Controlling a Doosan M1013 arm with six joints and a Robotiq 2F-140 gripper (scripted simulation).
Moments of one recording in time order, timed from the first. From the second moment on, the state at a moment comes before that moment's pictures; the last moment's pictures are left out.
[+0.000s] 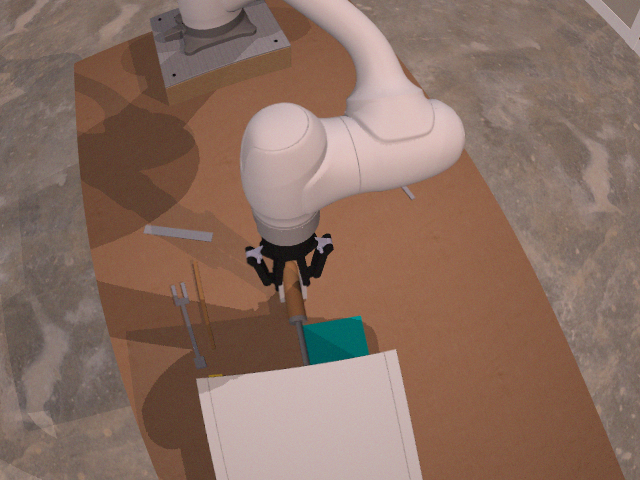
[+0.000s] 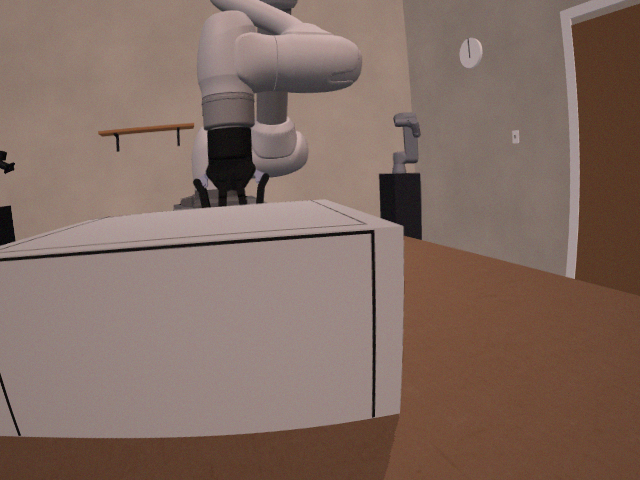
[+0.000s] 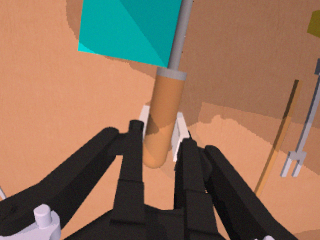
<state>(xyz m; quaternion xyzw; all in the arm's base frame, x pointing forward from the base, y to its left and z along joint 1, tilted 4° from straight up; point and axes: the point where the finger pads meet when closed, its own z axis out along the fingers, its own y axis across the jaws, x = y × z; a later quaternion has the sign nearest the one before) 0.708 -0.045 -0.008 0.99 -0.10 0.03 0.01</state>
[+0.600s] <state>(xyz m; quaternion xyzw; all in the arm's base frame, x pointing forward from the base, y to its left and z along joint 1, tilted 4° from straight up) 0.661 -0.036 -0.011 0.99 -0.10 0.03 0.01</state>
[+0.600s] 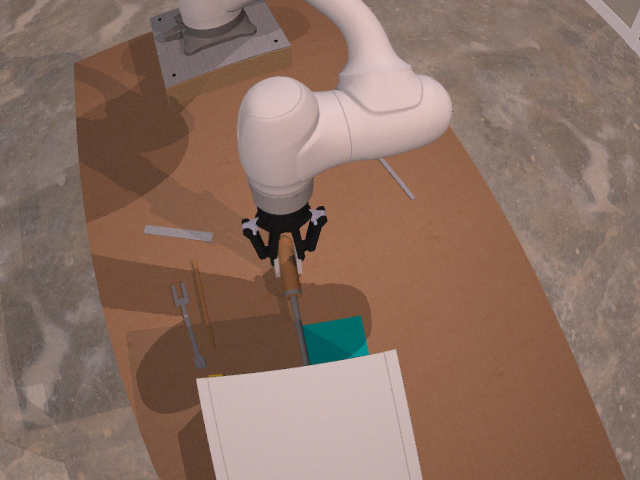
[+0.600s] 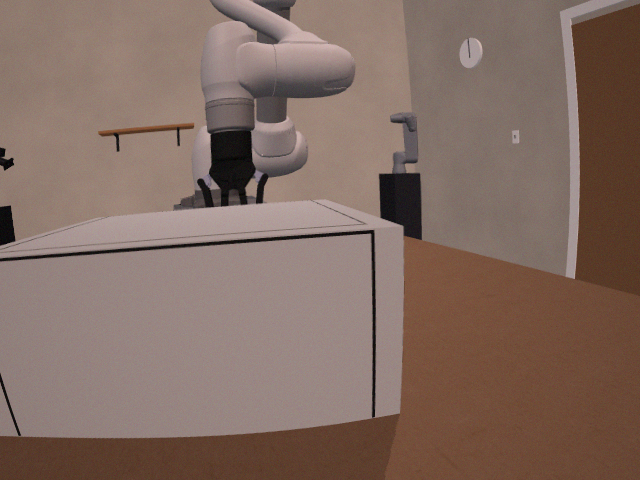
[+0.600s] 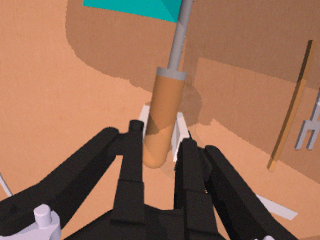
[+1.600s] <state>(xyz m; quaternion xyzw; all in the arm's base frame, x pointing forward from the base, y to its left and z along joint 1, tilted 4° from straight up) 0.600 -0.024 -0.015 0.99 -0.10 0.03 0.01</state>
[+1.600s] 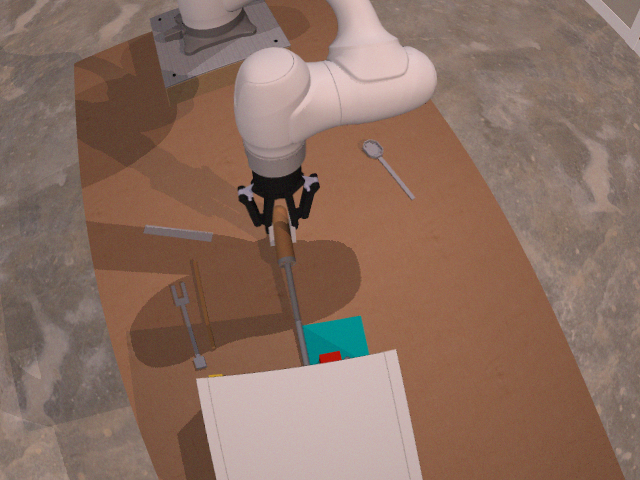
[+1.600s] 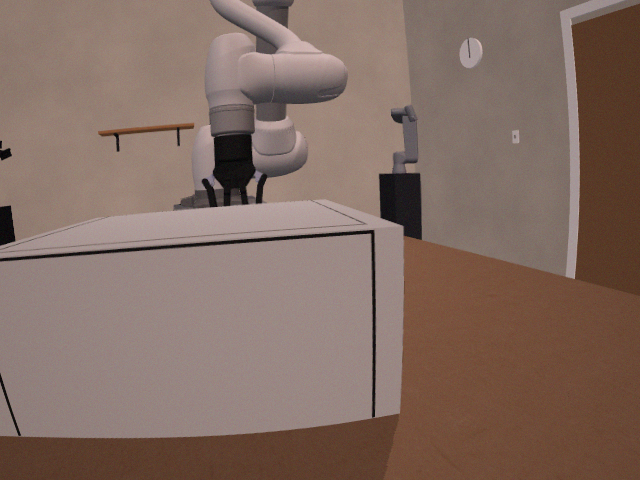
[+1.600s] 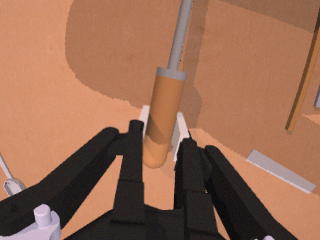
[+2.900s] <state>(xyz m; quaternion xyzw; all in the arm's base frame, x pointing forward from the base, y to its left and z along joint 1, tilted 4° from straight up) 0.586 -0.021 -0.016 0.99 -0.10 0.03 0.01</state>
